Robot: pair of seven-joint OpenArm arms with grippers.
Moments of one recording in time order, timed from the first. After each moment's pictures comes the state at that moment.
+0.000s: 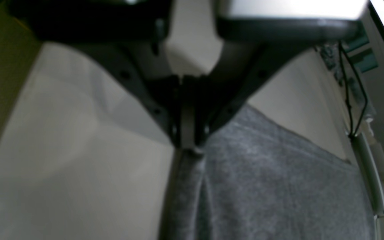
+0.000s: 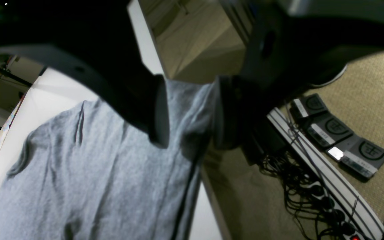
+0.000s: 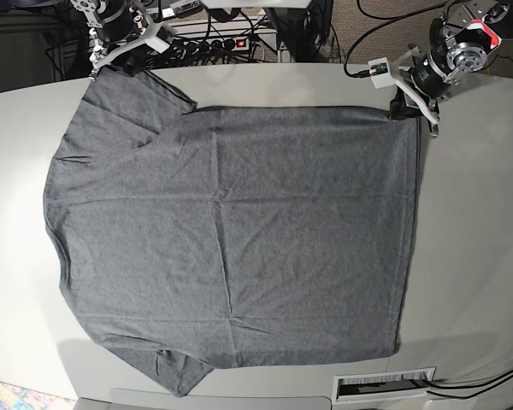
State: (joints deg) left arm 25.8 -49.1 29.9 105.8 30.4 -12.4 17.5; right arm -48.7 45.4 -19.0 115.2 -33.1 0.8 -35.7
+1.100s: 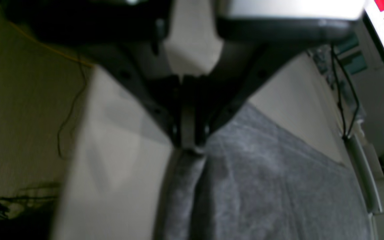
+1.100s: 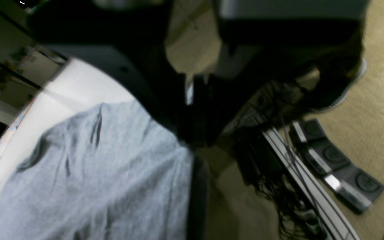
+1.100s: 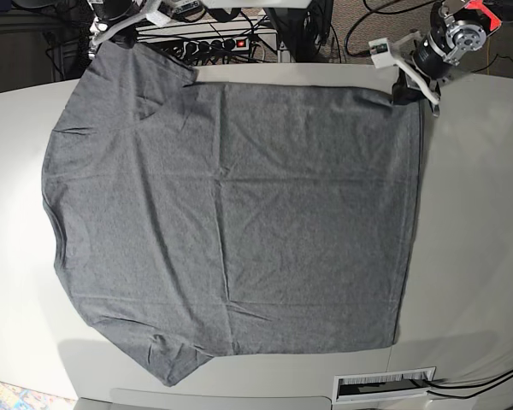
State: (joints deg) left arm 33.6 -49.5 29.4 106.9 36.3 -9.2 18.0; right arm -58.7 45.5 -19.0 119.7 -41.7 0.3 -42.3
